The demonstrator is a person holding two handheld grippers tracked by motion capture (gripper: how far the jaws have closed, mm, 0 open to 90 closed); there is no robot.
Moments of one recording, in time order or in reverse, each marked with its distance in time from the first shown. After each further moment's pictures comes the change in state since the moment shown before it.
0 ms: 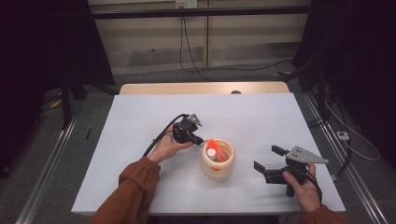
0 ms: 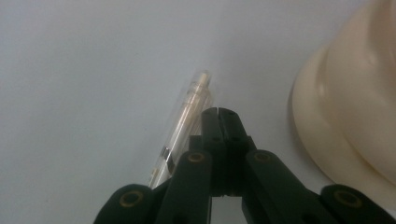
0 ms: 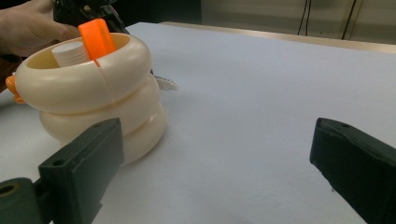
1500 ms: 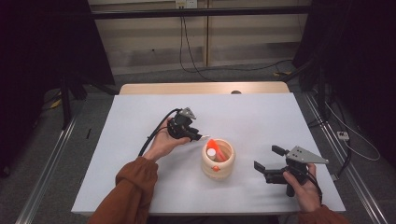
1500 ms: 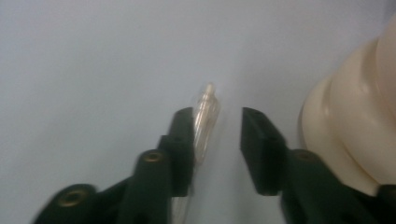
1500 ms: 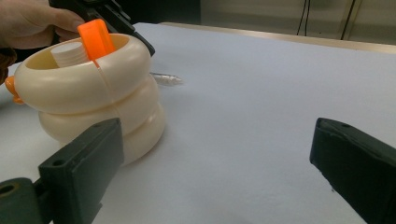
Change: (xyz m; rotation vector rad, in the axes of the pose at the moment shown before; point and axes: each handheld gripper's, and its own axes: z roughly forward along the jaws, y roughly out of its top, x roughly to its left) left arm 0.011 -0.005 -0.028 -0.098 0.046 -0.052; right arm 0.000 0.000 0.000 -0.002 -0.003 0.001
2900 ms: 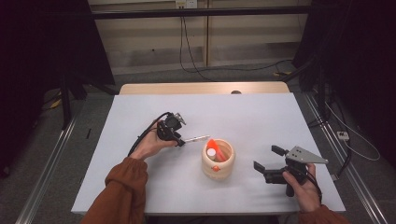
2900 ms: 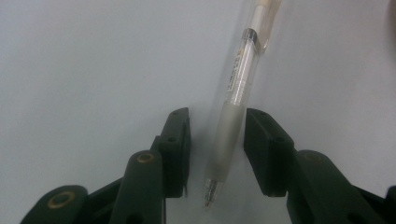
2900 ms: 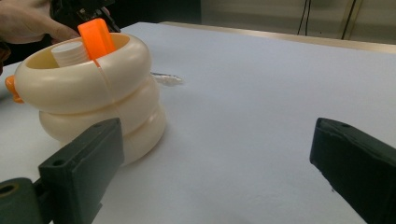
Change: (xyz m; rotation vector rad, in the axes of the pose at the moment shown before) left arm 0.021 -0.024 -0.002 0.280 0.074 0.009; right arm 0.001 0.000 0.001 0.004 0.002 -0.003
